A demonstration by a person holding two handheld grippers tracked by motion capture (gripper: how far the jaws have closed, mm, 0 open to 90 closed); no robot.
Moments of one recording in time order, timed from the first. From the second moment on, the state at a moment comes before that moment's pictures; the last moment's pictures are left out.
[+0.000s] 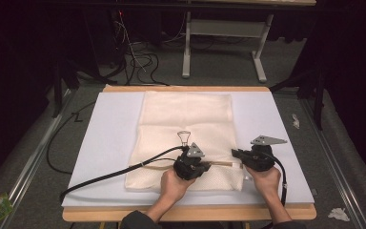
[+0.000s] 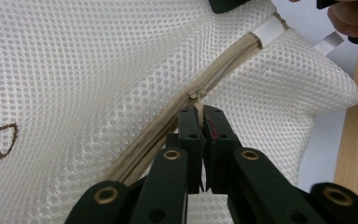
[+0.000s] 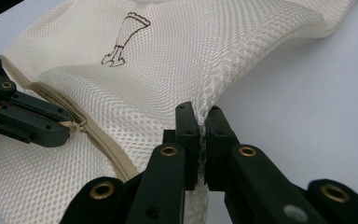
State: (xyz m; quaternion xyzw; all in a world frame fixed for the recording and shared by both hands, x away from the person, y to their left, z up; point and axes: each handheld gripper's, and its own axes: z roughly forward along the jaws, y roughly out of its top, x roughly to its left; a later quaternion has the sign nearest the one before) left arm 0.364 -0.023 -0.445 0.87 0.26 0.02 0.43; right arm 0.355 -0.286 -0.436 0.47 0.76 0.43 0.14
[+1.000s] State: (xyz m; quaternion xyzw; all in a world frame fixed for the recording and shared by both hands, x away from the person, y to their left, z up) left arm 0.363 -0.003 -0.443 0.86 0.27 0.03 0.43; right arm 0.357 -0.285 -0.439 0.47 0.77 0.41 0.15
